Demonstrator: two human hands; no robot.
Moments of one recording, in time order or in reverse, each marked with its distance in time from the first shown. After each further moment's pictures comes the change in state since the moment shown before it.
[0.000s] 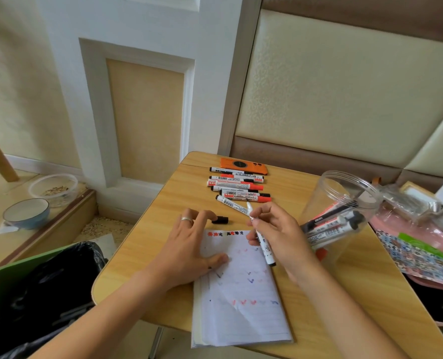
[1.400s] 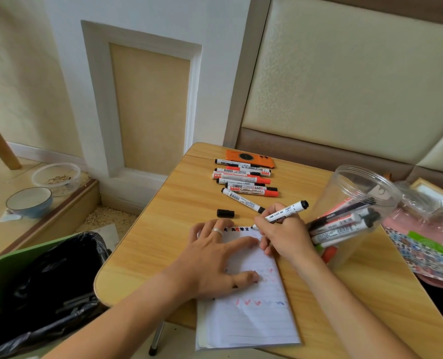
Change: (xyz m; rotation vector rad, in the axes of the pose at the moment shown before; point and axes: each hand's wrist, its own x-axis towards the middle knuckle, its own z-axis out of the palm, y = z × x) left_hand -0.010 0.030 0.012 0.299 -0.207 0.143; right_hand 0.036 0.037 0.003 -0.199 0.105 0.087
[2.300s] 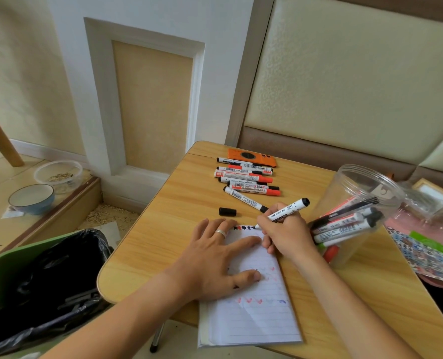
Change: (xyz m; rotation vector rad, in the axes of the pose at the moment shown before) left_hand -0.002 -0.002 0.005 0.038 -0.005 0.021; right_hand 0.002 0.003 0.000 -0.067 0.009 -0.004
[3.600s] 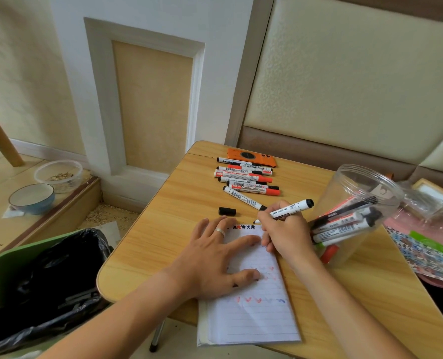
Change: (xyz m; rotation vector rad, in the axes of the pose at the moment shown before) left_hand 0.001 -0.001 0.001 -0.010 0.021 0.018; right_hand -0.009 -0.009 0.004 0.076 0.091 -0.026
